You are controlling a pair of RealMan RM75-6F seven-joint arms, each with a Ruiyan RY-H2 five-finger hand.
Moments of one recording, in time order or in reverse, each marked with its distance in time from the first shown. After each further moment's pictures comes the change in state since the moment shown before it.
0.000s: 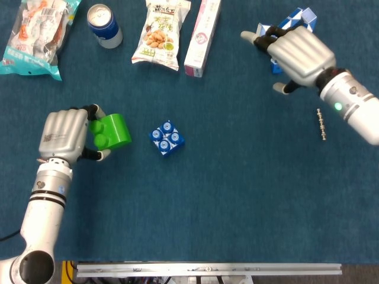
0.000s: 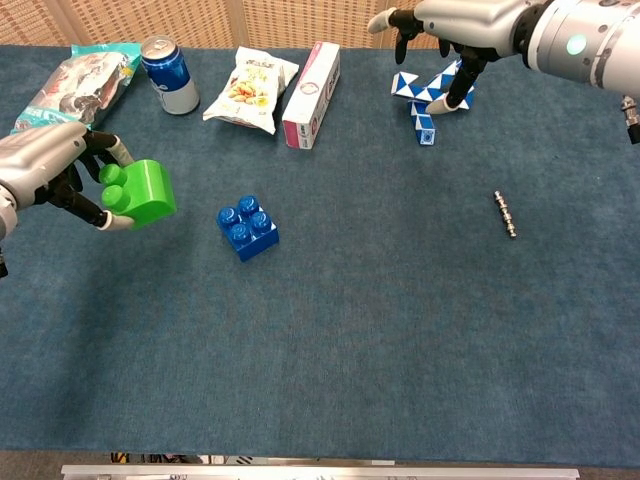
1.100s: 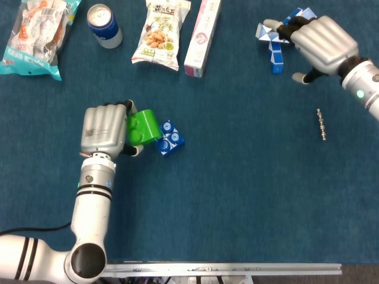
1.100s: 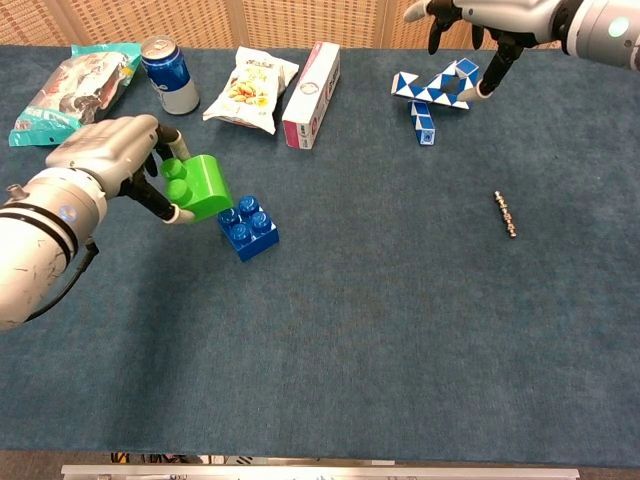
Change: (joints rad) left arm -0.172 -0.272 -0.110 -0.016 -0.215 0.251 0.267; right arm -0.069 0.011 0.031 0.141 -0.164 -0.079 0.207
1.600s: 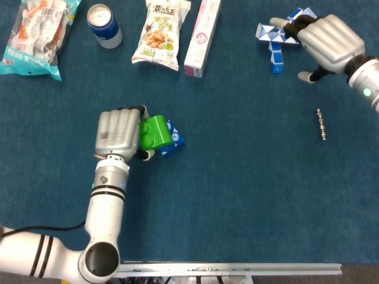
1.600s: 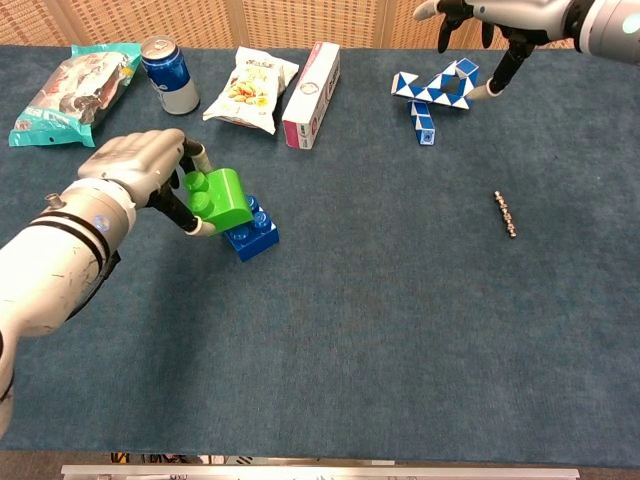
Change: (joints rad) left arm -0.040 -0.078 -0.015 0.037 -0.050 0.009 0.036; right arm -0.020 0.012 0.007 0.022 -0.042 -0.013 0.049
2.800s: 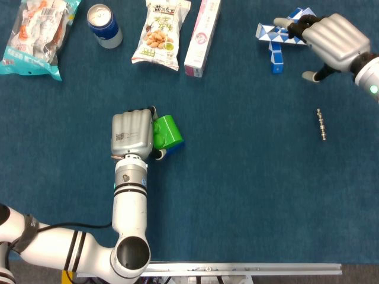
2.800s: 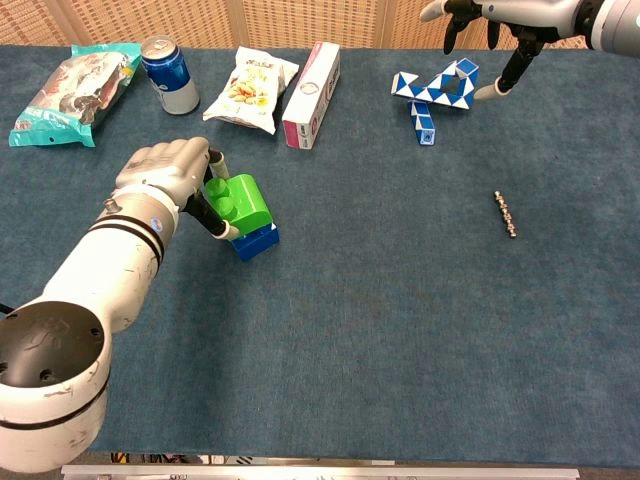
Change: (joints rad) left arm -0.065 -0.179 -0.101 0.105 -0.098 0.119 0.080; right arm -0.013 0.008 0.005 0.051 -0.125 -0.029 0.144
